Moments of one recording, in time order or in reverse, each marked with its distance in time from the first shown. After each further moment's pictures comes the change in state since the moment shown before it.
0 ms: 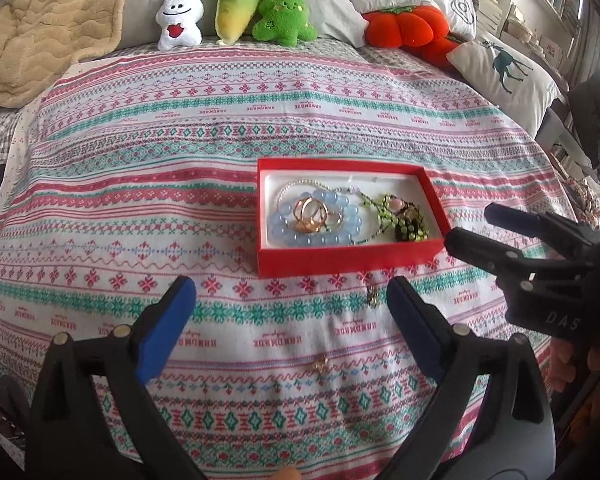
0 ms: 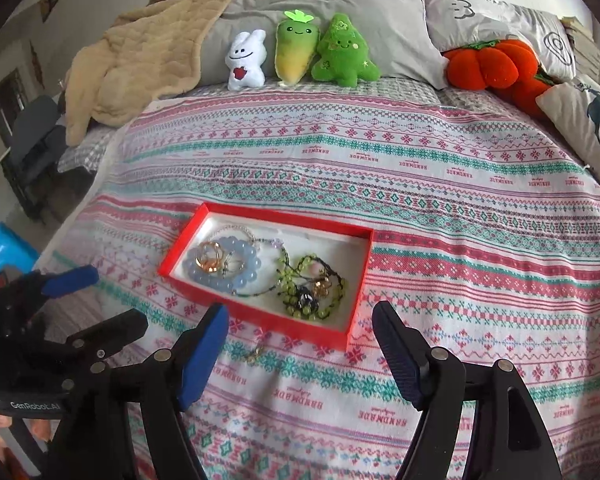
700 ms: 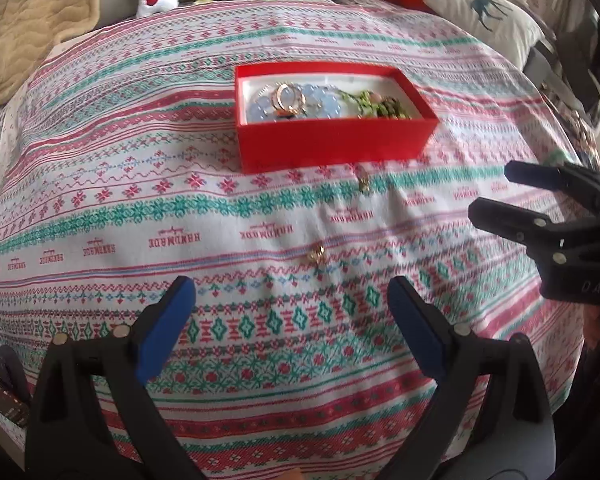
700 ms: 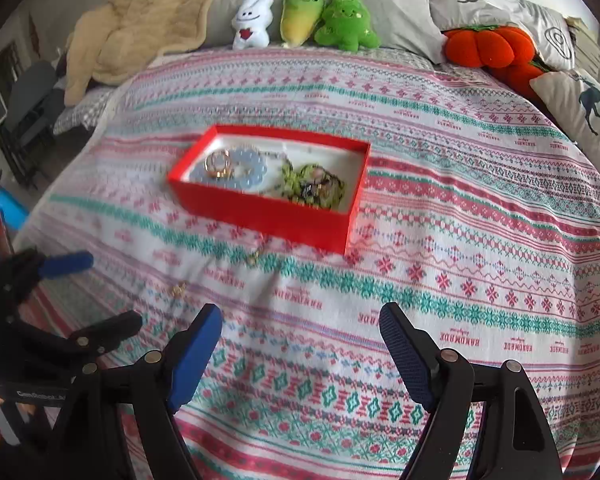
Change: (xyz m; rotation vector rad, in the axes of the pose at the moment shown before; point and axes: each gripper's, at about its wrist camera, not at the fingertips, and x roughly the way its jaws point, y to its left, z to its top) left arm 0.001 -0.010 -0.068 0.115 0.122 -0.014; right arm -0.015 0.012 -0.064 -0.054 0.108 -0.050
